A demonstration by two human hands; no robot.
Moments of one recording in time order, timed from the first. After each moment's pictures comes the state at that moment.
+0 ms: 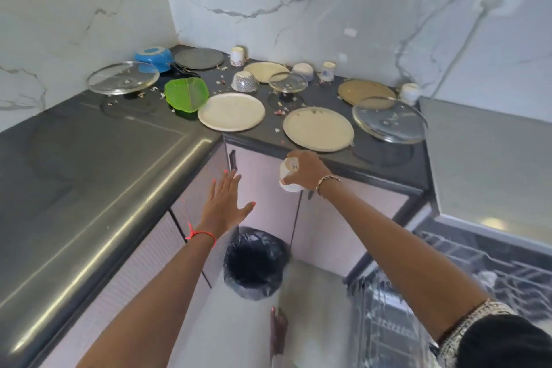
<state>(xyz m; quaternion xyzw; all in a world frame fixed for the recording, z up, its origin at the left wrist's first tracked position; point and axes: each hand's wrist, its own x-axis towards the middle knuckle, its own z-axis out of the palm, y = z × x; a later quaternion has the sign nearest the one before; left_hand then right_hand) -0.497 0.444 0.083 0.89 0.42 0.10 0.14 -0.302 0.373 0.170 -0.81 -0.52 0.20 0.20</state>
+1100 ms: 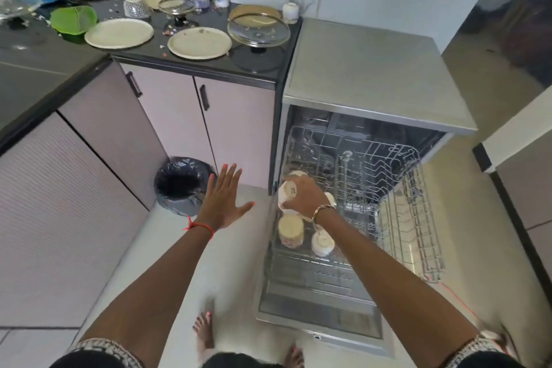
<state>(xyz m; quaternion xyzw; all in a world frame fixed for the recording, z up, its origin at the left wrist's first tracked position) -0.417 0.020 0.035 0.94 0.31 0.05 0.12 -0.255 -0.115 0.089 -0.85 -0.43 0.25 0.17</state>
